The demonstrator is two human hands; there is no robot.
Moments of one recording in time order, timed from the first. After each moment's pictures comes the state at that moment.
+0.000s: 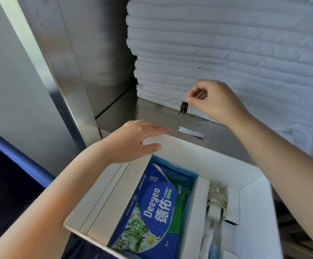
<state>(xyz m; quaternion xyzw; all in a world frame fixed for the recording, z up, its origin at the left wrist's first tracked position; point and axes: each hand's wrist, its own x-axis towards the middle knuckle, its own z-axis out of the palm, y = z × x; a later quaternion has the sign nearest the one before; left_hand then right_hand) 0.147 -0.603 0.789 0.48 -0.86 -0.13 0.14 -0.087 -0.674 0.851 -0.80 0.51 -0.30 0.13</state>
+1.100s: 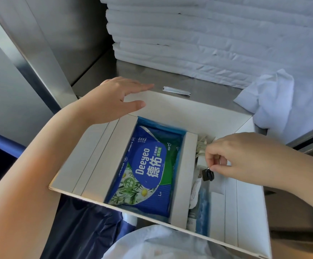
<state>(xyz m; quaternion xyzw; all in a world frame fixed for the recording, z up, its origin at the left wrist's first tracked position) 0.146 -0.594 0.795 0.48 -0.85 -0.15 0.15 -0.152 -0.491 0.809 -0.88 0.46 0.09 0.09</state>
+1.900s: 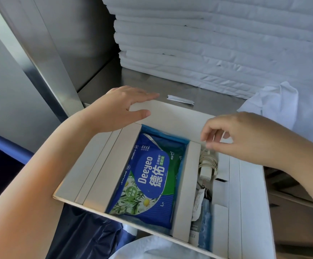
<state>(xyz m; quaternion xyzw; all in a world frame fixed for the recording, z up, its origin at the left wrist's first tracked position) 0.145 -0.594 0.793 0.47 -0.86 -0.14 0.16 -0.139 -0.527 0.836 -0.86 0.48 -0.04 0.15</state>
